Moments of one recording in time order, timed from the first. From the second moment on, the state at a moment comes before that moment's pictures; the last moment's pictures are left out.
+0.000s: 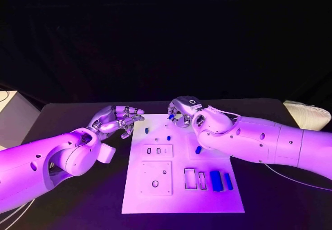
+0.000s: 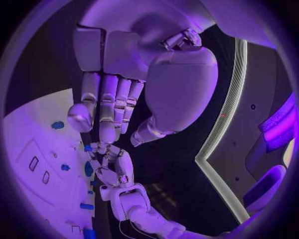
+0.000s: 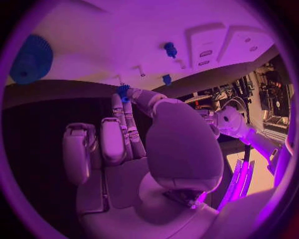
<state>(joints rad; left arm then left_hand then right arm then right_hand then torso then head) 1.16 -0.93 -0.02 1.60 -0.24 -0.22 0.37 1.32 -0.18 0.57 0.06 0.05 0.88 0.19 0.21 0.22 1.12 0.12 0.13 0.15 1.20 0.04 0.94 0.75 0.12 1.20 0.14 1.28 1.02 1.28 -0.54 -0.16 1.31 -1.66 -0.50 -0.30 1.35 -0.22 0.64 0.04 0.23 1.06 0.14 0.24 0.40 1.28 0.07 0.06 0.08 1.47 -0.01 1.29 1.05 0.05 1.47 0.09 1.47 1.31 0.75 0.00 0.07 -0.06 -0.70</state>
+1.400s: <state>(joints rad) 1.17 -0.94 -0.02 1.62 -0.24 -0.20 0.36 1.32 -0.18 0.57 0.05 0.05 0.88 0.19 0.21 0.22 1.12 0.13 0.13 0.16 1.20 0.04 0.94 0.75 0.12 1.19 0.14 1.28 1.02 1.28 -0.47 -0.16 1.21 -1.63 -0.46 -0.29 1.35 -0.21 0.64 0.05 0.22 1.06 0.14 0.24 0.41 1.28 0.07 0.06 0.08 1.47 -0.01 1.29 1.05 0.05 1.47 0.09 1.47 1.31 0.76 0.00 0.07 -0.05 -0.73</state>
